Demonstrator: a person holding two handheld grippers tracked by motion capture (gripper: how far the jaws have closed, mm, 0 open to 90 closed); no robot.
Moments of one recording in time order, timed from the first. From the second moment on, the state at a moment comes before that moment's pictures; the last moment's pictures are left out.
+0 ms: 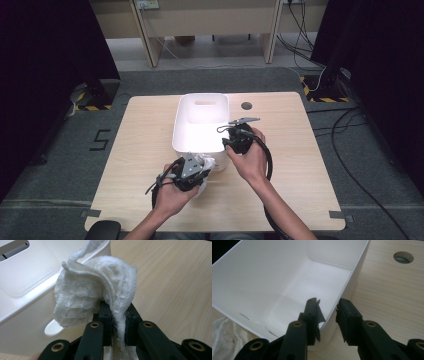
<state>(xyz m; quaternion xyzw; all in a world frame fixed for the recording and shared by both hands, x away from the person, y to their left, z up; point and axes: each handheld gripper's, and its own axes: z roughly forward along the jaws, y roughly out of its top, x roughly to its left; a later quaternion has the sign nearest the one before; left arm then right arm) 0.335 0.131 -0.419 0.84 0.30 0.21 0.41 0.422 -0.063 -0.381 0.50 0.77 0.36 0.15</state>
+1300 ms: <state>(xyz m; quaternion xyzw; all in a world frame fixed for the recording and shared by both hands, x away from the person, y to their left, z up) 0.352 0.113 -0.414 0.84 0.30 0.21 0.40 0.422 -0.062 -0.380 0.50 0.77 0.36 0.15</state>
